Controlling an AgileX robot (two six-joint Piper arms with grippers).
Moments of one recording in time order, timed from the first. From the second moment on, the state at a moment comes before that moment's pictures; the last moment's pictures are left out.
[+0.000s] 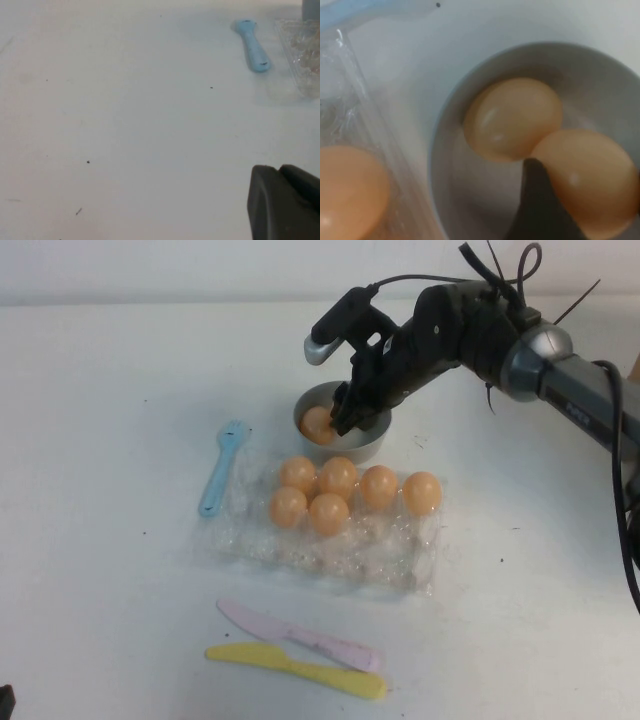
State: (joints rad) right arm 0.48 2.34 -2.14 0.19 0.78 -0.52; left arm -0.10 -0.01 0.02 -0.08 0.37 0.08
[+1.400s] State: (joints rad) right arm 0.54 1.10 -0.95 0.32 0.13 -0.40; left arm -0.10 -0.01 0.02 -0.08 0.37 0.08
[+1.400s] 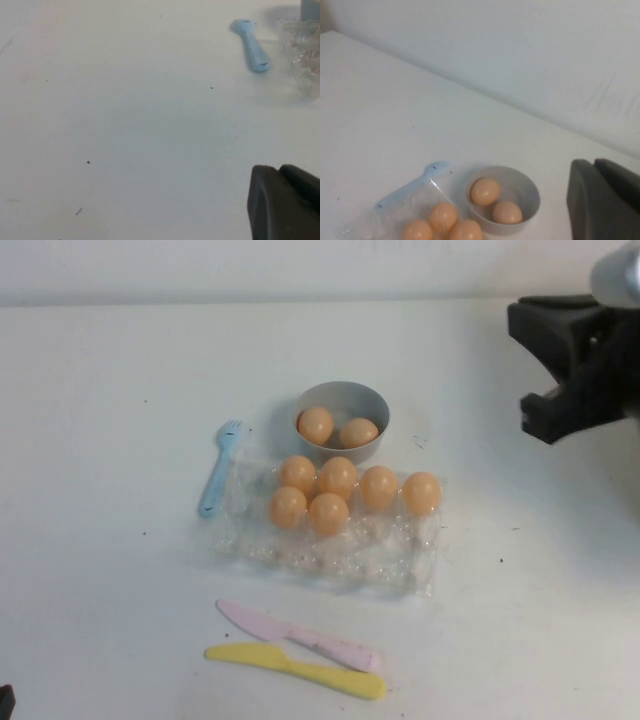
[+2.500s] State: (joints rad) right arm 0.35 0.48 -0.33 0.18 0.04 -0.42; left arm -0.10 -0.01 0.02 -0.08 0.37 0.08
